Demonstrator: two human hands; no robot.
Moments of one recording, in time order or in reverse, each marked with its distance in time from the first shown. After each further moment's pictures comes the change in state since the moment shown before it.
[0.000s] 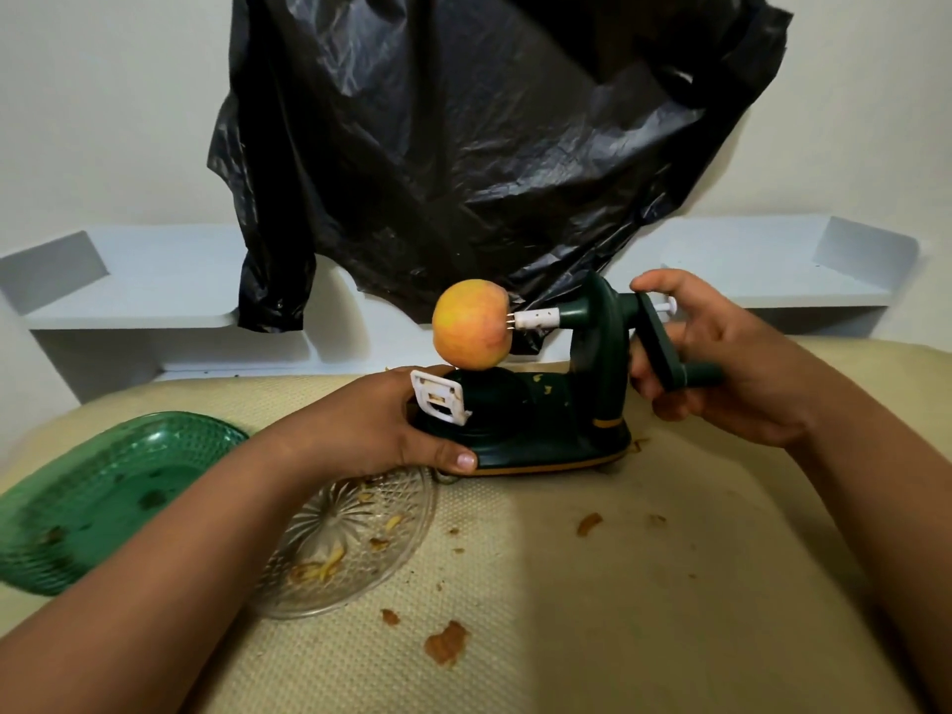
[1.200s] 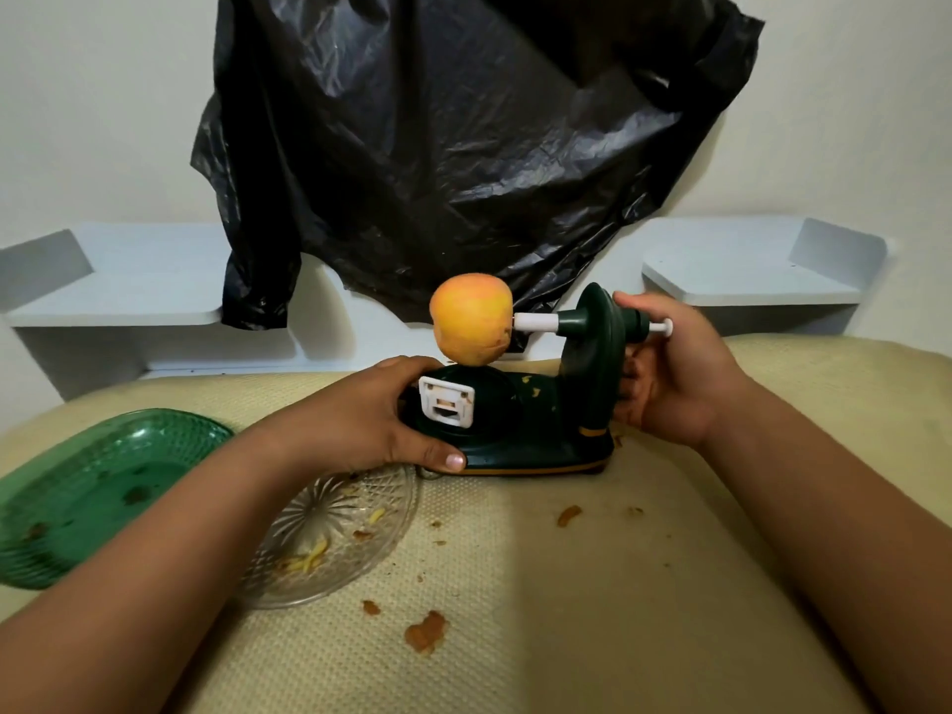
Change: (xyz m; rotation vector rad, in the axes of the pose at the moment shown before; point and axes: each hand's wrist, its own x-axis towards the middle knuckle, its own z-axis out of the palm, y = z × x) left_hand 0.002 0.006 0.003 0.099 0.060 -0.096; right_hand 0.019 0.008 0.035 0.337 0.431 0.338
